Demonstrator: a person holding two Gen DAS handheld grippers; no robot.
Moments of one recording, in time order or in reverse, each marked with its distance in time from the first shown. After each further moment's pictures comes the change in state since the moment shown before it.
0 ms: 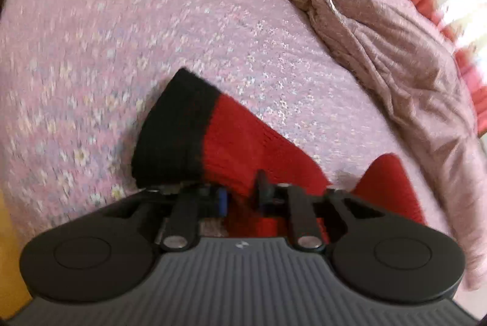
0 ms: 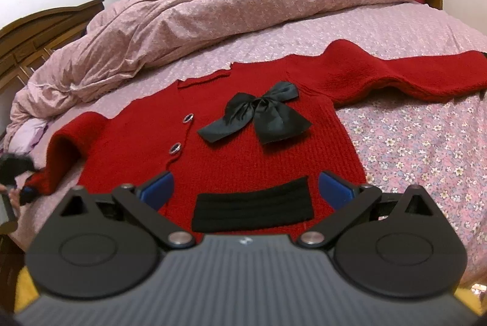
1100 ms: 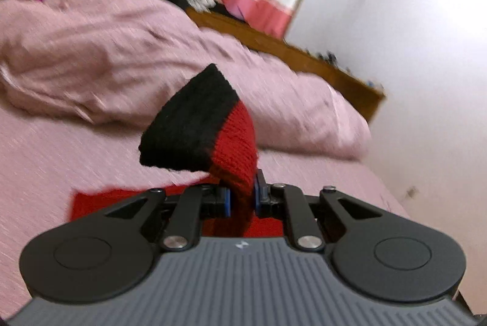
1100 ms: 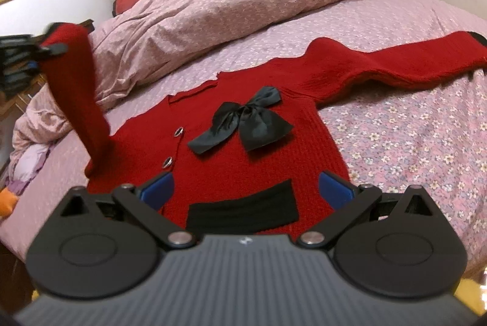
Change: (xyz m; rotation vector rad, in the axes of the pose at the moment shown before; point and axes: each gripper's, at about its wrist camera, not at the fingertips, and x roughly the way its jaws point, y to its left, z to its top) left arm -0.107 -0.327 -0.144 0.762 0.041 -0.630; right arm -0.010 -0.025 0.001 0.108 -0.031 0.014
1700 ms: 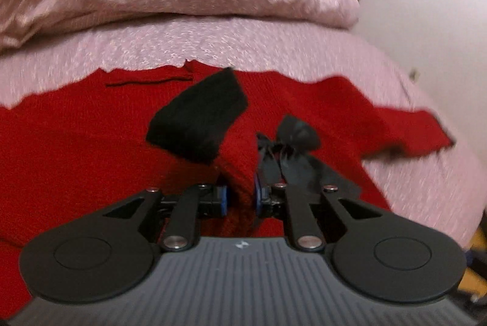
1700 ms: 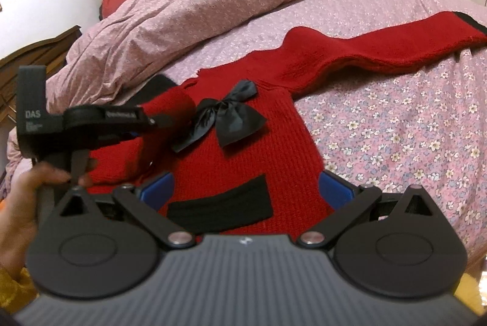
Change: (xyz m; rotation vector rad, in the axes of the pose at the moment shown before) left arm 0.115 -0.036 -0.147 0.242 0.373 -0.006; right arm 0.007 -0.020 0.000 0.049 0.029 -0.026
